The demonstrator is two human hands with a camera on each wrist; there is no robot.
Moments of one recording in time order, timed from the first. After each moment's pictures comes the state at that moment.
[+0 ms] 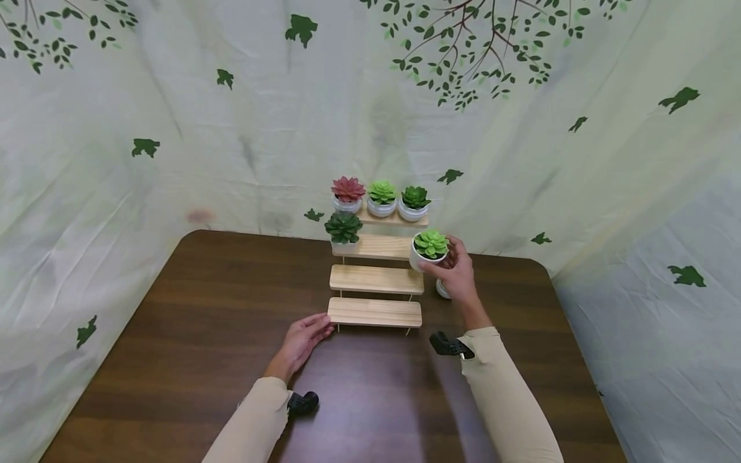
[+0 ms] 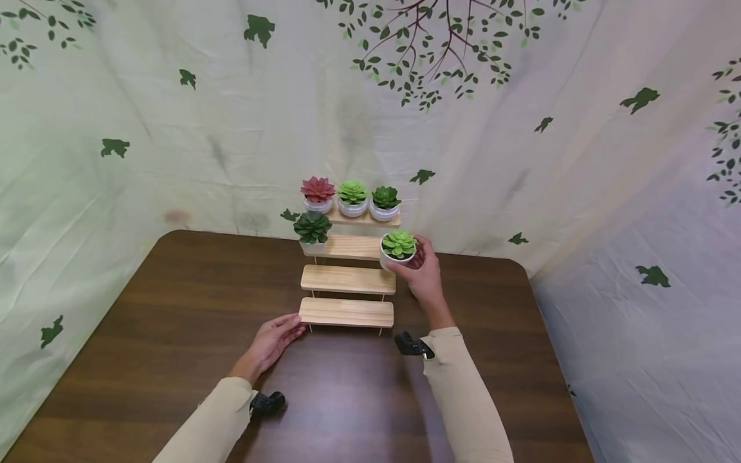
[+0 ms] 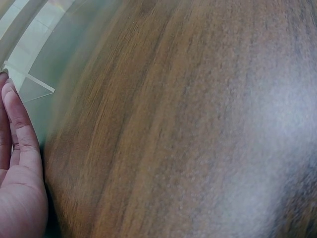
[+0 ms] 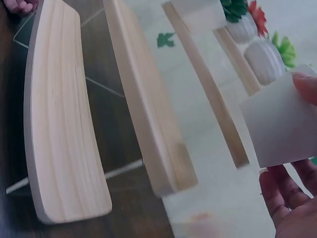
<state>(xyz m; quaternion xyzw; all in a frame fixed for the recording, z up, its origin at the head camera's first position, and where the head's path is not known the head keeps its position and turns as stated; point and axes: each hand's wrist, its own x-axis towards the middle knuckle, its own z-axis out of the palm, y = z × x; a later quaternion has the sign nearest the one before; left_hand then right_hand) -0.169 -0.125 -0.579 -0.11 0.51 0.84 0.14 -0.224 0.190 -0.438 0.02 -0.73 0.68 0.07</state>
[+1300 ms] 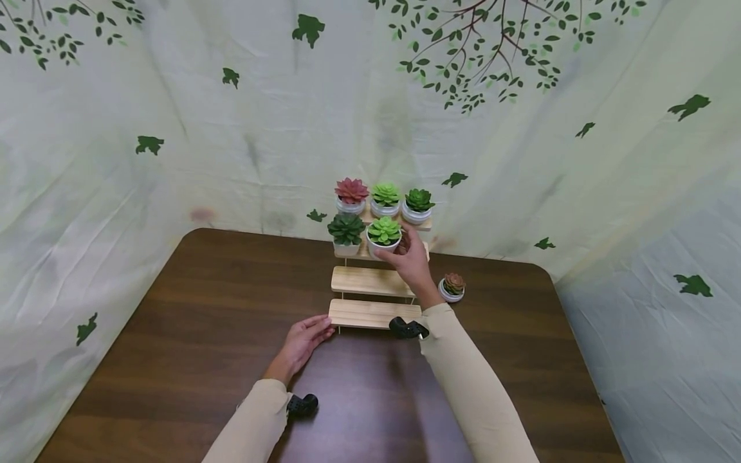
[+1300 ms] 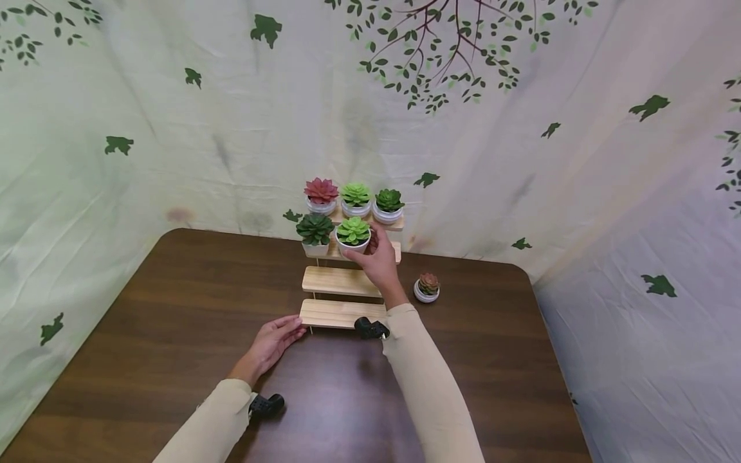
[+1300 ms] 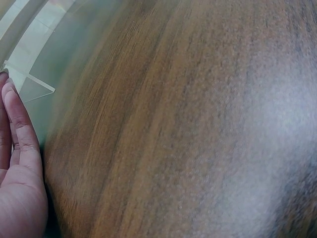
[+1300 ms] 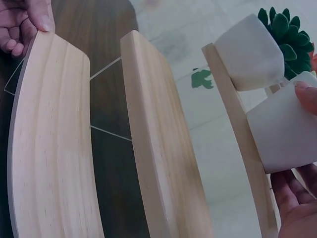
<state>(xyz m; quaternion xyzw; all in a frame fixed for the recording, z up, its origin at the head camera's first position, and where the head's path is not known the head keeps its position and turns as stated) -0.168 -0.126 -0.581 -0.11 0.50 0.84 0.15 -0.263 0.111 -0.441 0.06 -0.74 0.67 0.03</state>
